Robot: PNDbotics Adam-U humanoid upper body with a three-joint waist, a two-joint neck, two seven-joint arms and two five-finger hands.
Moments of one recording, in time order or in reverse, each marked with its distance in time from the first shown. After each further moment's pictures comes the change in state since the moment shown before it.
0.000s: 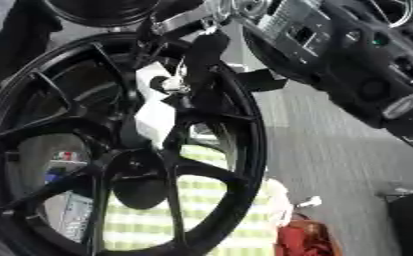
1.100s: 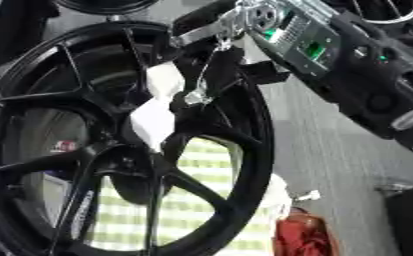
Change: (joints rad) left arm -0.012 -0.008 0.000 0.000 0.007 0.002 -0.002; right arm 0.072 -0.044 -0.019 -0.037 0.036 -0.007 -0.021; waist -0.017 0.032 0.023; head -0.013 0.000
